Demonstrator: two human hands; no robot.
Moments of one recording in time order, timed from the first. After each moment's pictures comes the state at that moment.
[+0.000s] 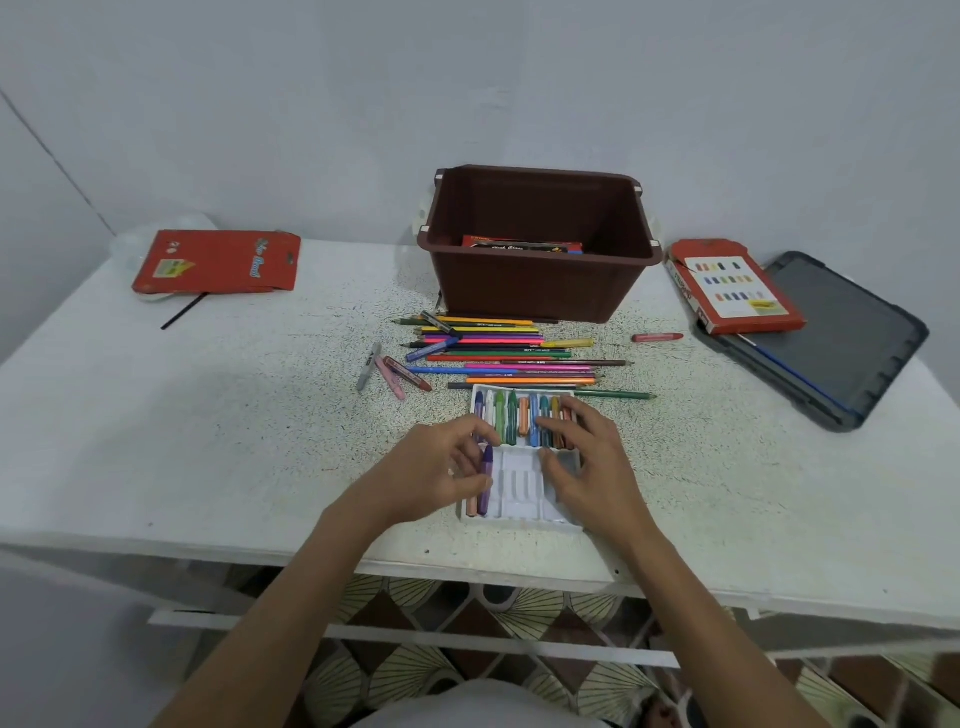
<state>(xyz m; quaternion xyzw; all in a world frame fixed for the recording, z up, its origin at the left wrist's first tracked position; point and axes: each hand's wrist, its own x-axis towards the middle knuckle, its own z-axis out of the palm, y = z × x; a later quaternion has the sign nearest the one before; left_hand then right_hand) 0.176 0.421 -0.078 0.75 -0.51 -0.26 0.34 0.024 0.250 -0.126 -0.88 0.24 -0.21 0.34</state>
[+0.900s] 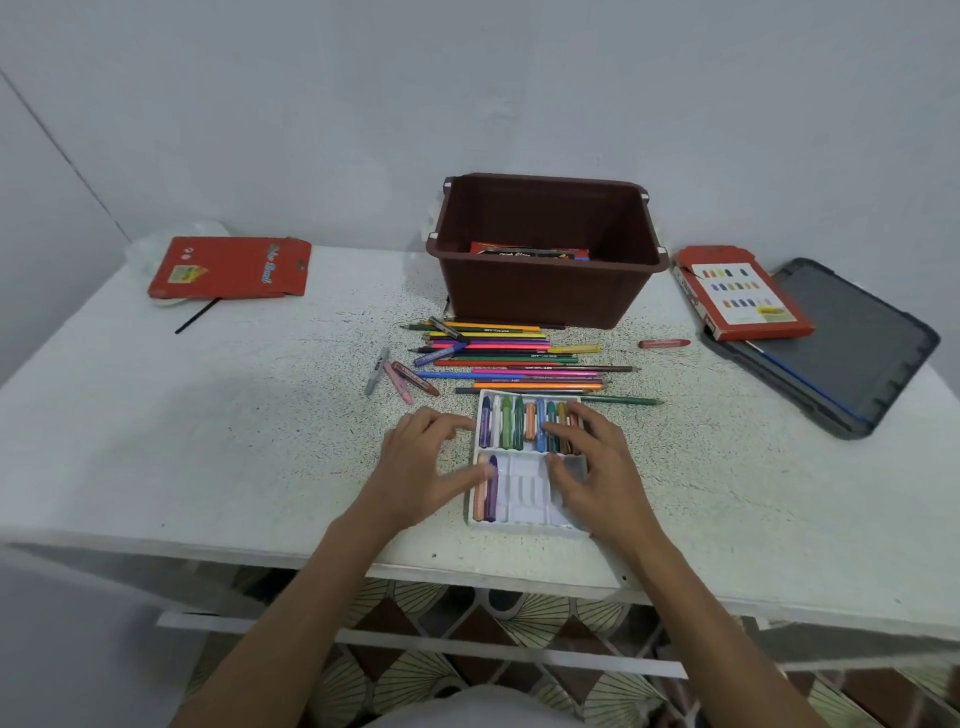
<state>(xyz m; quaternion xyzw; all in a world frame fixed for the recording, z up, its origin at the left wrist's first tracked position) 0.191 0.428 -0.125 0.83 -0.47 -0.05 0.30 0.024 0.252 -0.124 -0.88 0.24 -0.21 0.34</state>
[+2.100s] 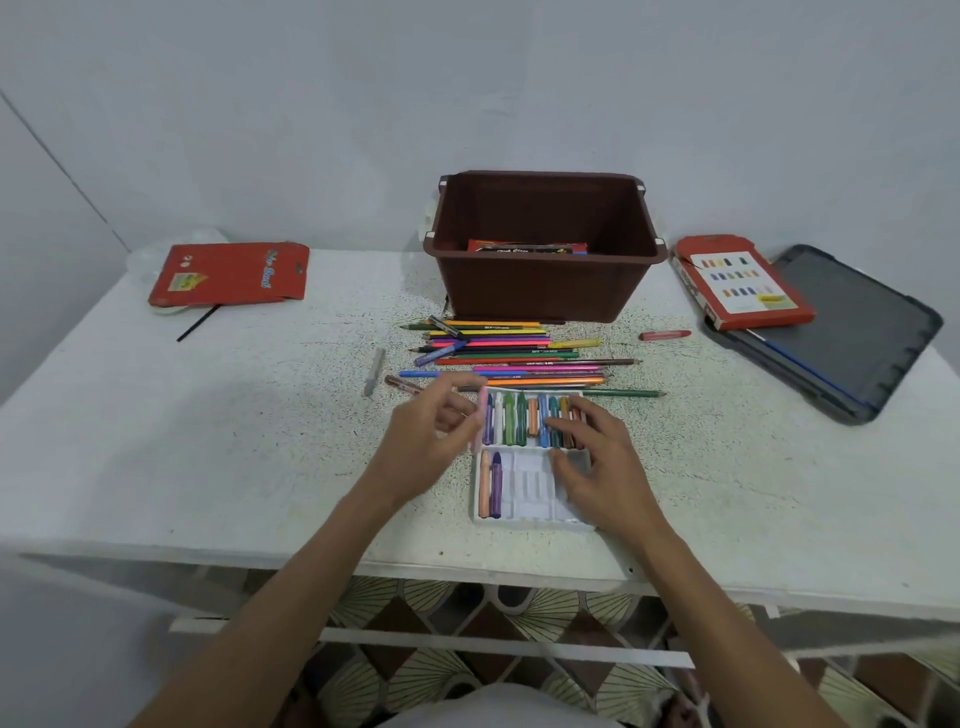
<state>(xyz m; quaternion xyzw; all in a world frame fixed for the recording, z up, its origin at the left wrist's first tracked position) 0.187 0.415 -0.072 0.74 -0.44 -0.15 0.48 0.025 0.250 -0.127 -0.89 0.24 -0.21 0.34</state>
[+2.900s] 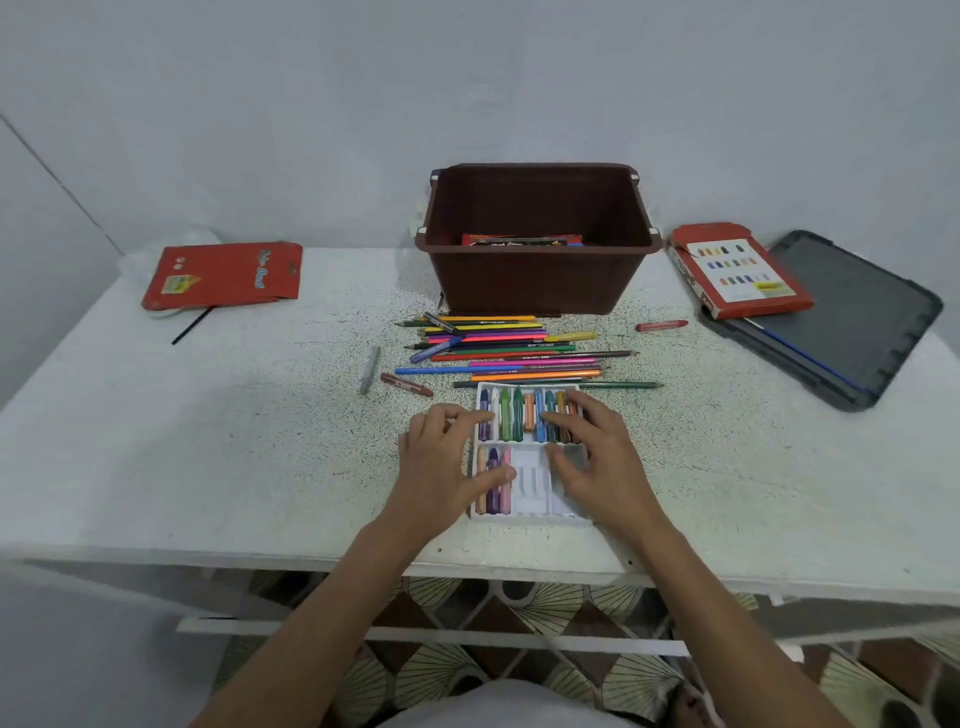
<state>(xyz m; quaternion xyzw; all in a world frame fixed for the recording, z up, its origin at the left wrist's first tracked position) 0.168 0.415 -0.123 0.84 -0.46 -0.02 0.29 0.024 0.250 -0.128 -0.89 0.24 -0.21 0.33</state>
